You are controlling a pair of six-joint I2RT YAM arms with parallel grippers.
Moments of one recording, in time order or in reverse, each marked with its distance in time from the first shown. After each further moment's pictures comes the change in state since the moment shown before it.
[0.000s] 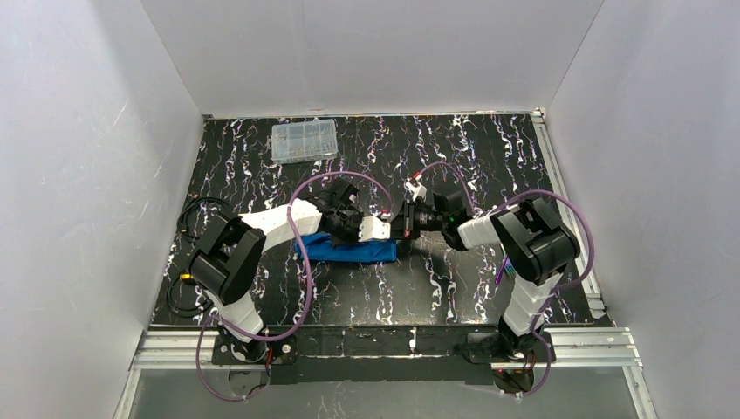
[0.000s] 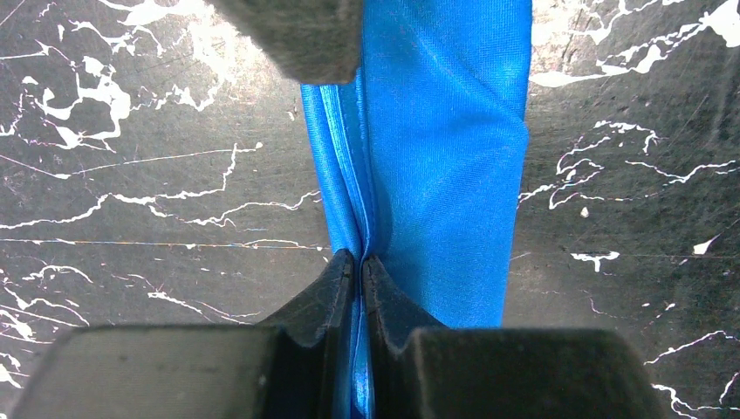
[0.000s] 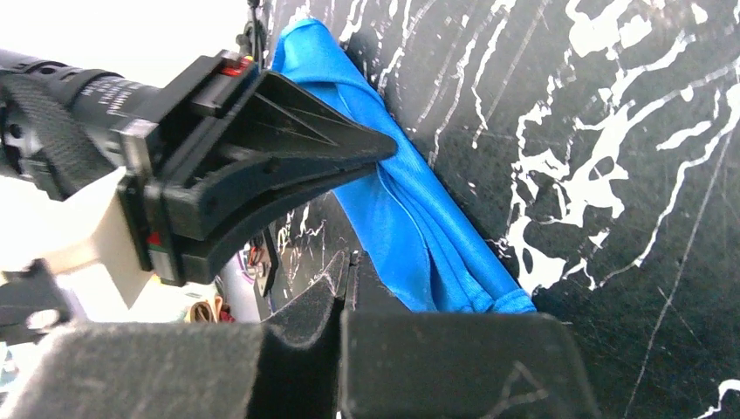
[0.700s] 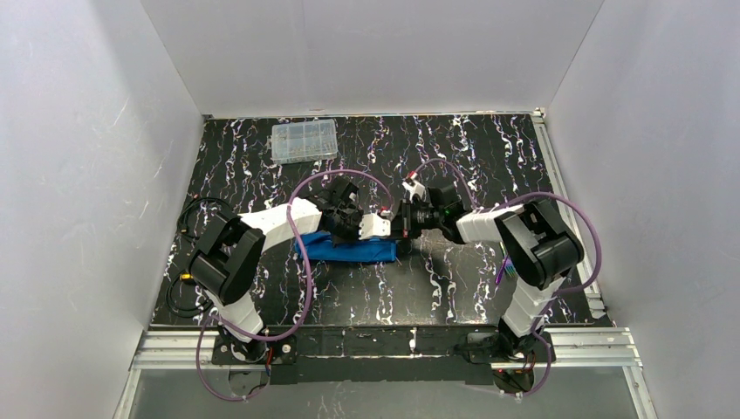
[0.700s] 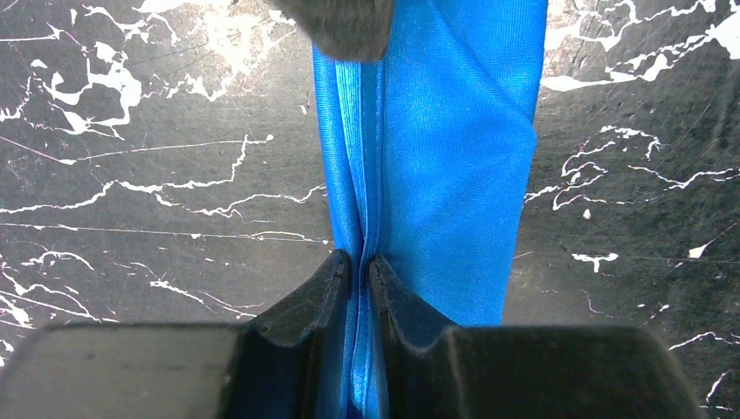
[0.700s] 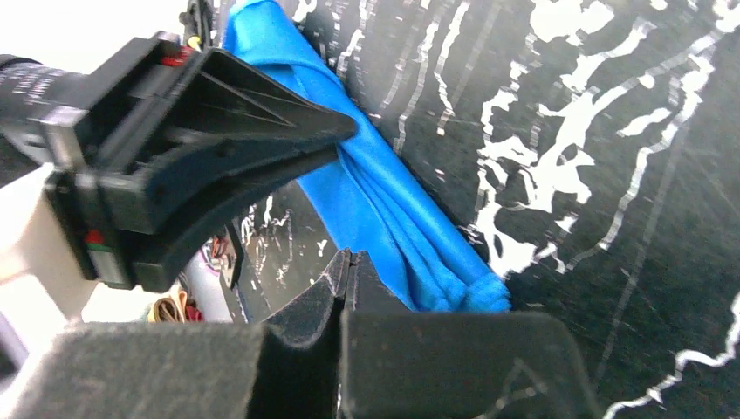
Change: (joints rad) left arm 0.001 -0.002 0.009 -0.005 -0.010 -0.033; right arm 0.014 -0.008 0.056 -0.246 0.048 -0.131
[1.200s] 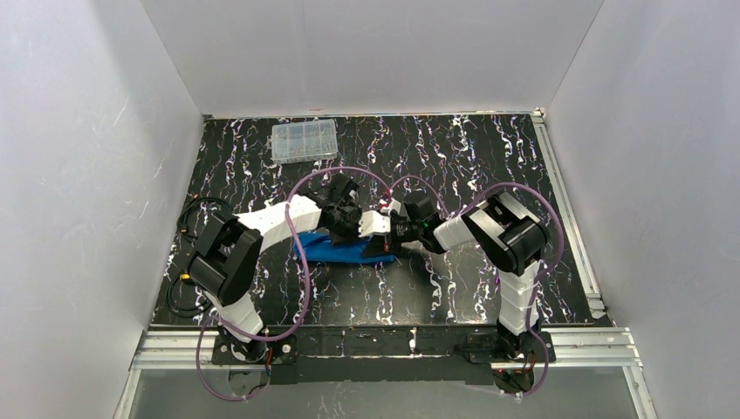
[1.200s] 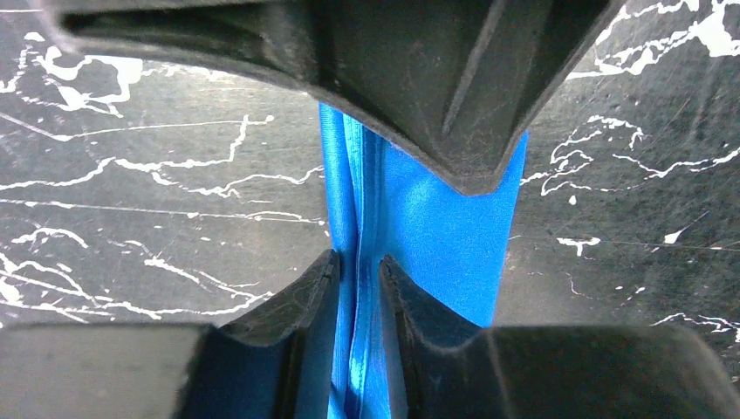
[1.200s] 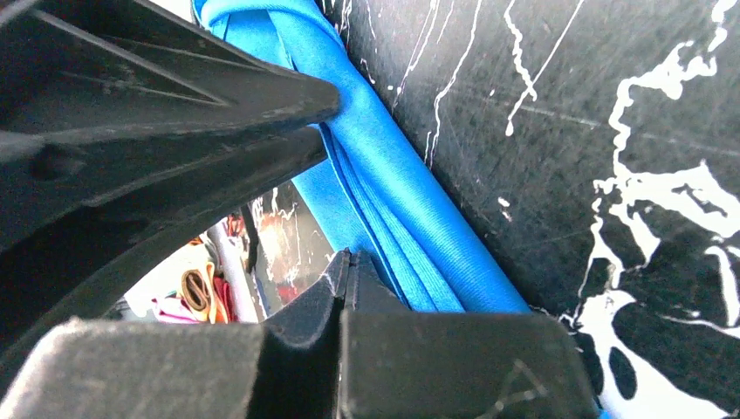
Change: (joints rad) left arm 0.000 -0.005 0.026 -0.056 -0.011 -0.030; right arm 0.147 0.177 0.048 0.138 -0.017 0.137
